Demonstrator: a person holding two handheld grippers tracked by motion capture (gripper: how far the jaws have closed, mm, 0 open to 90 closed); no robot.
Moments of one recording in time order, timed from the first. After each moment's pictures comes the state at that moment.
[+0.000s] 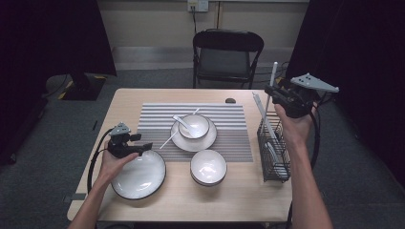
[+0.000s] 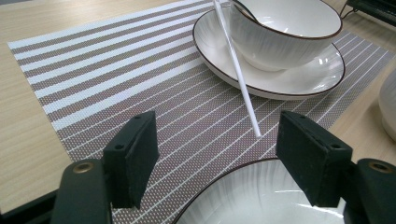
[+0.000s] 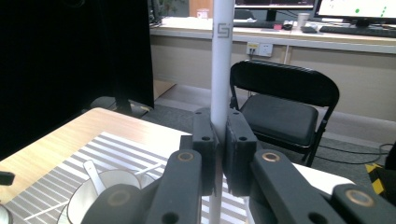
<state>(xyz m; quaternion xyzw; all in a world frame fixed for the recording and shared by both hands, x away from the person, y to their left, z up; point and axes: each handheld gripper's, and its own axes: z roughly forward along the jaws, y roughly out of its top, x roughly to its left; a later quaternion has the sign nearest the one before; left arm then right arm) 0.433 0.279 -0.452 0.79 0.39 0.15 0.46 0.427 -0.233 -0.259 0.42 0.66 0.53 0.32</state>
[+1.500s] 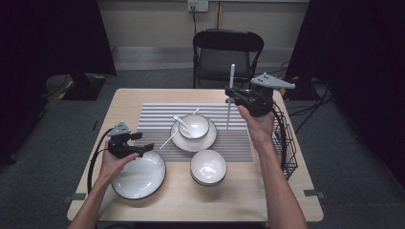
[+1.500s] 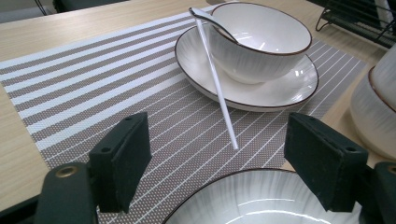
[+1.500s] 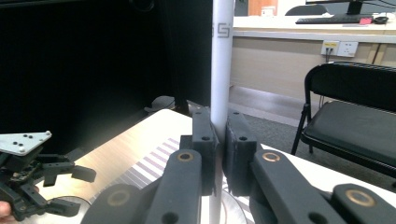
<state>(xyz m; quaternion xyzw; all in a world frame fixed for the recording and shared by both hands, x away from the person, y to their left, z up) 0.428 0.274 -0.444 0.78 0.37 0.15 0.48 0.442 -0.150 -0.270 0.36 0.69 0.58 0.23</state>
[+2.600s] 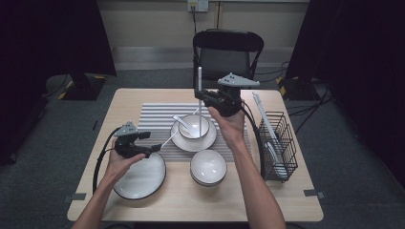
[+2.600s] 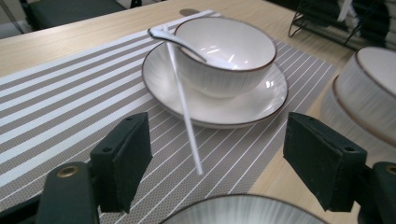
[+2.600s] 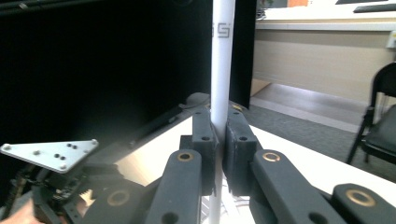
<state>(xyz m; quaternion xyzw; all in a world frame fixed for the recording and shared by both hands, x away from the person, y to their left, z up) 0.427 0.250 -0.434 0.80 0.32 0.14 0.49 0.454 -0.080 -0.282 0.32 0.71 0.60 0.17</state>
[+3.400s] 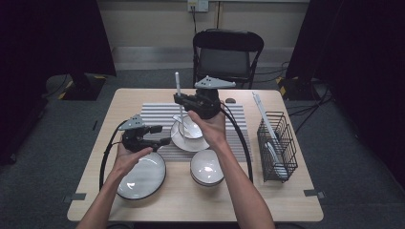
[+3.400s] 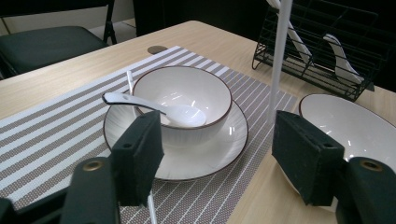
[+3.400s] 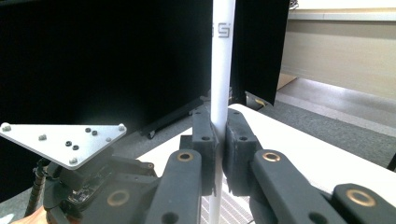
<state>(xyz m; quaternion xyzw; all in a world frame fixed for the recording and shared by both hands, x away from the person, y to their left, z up) 0.429 0.223 -0.404 0.79 0.28 0.13 0.54 0.453 -0.030 -0.290 0.29 0.73 0.60 0.14</state>
